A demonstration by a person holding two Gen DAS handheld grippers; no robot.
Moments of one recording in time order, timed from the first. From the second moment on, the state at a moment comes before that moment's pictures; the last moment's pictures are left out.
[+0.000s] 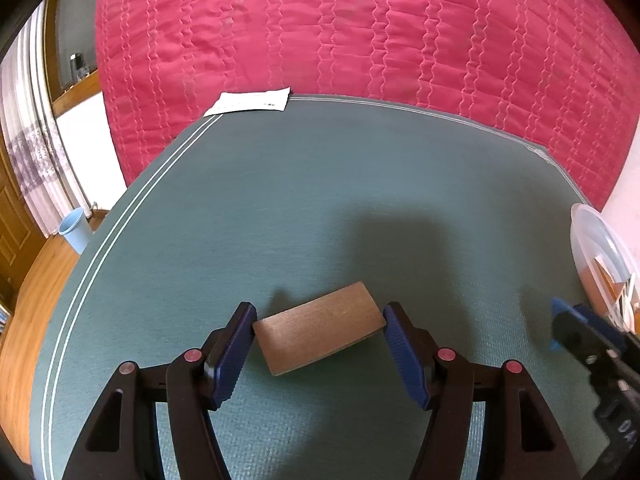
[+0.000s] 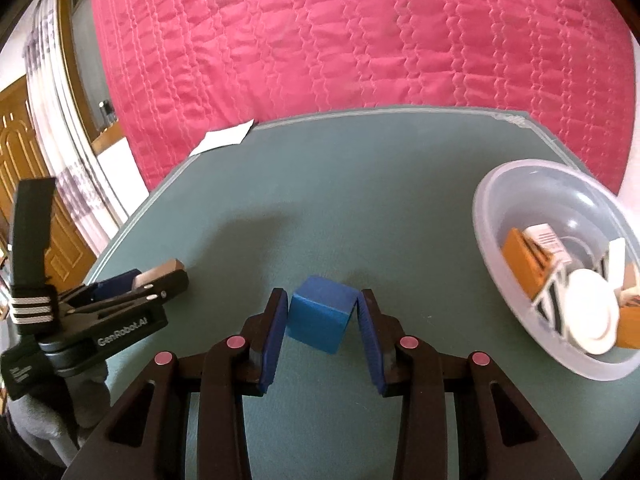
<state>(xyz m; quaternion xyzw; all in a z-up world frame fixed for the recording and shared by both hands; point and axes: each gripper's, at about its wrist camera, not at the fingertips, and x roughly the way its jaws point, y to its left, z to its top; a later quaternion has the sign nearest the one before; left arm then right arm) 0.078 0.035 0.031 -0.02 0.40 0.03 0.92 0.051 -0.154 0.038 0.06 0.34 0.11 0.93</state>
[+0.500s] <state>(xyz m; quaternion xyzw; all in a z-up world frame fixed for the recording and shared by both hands) 0.080 0.029 0.024 -0.01 0.40 0.04 0.92 0.029 -0.232 0.064 0.10 0.28 0.03 0.95</state>
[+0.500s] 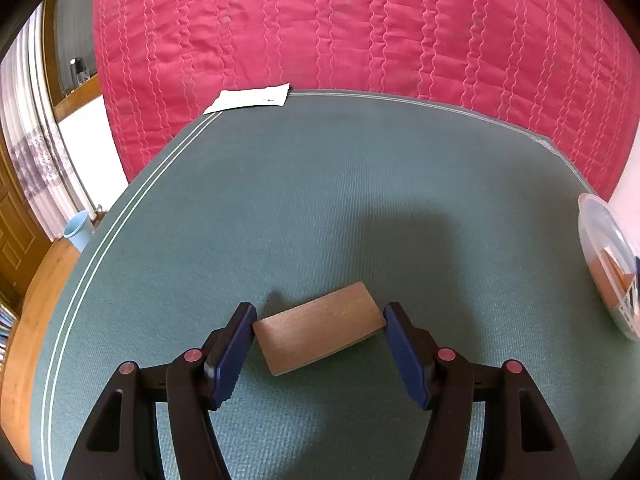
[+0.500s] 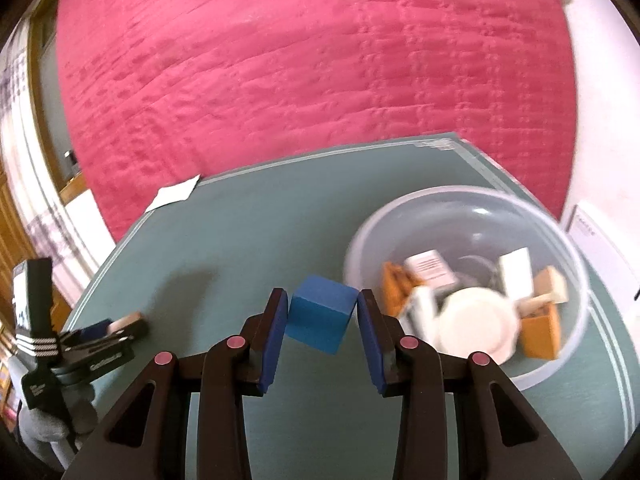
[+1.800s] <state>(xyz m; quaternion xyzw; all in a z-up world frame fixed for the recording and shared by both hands) 0.075 -0.012 0.034 0.00 0.42 -0.03 0.91 -0.009 -0.363 0.058 0.11 0.23 -0.16 0.95</state>
